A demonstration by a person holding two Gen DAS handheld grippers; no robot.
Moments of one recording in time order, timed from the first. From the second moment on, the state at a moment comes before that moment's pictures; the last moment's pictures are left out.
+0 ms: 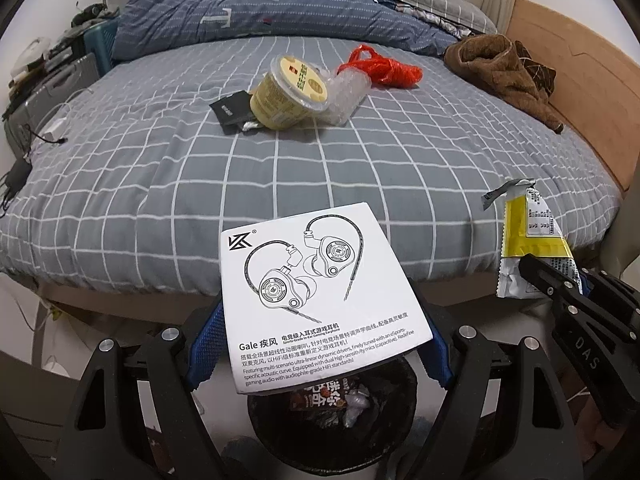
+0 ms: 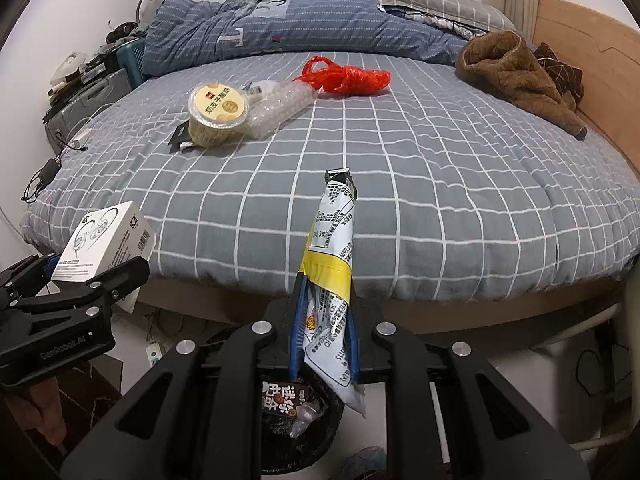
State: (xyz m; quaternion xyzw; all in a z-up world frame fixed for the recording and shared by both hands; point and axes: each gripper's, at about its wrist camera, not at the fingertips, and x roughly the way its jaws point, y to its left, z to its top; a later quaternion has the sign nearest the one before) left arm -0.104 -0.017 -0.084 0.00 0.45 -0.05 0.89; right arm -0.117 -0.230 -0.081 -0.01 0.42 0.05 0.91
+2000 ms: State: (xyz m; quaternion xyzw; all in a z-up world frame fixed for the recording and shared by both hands) left arm -0.158 0.006 -0.188 0.02 0.54 -0.04 0.84; right arm -0.151 -0.213 -0.175 -0.01 0.54 0.06 0.84
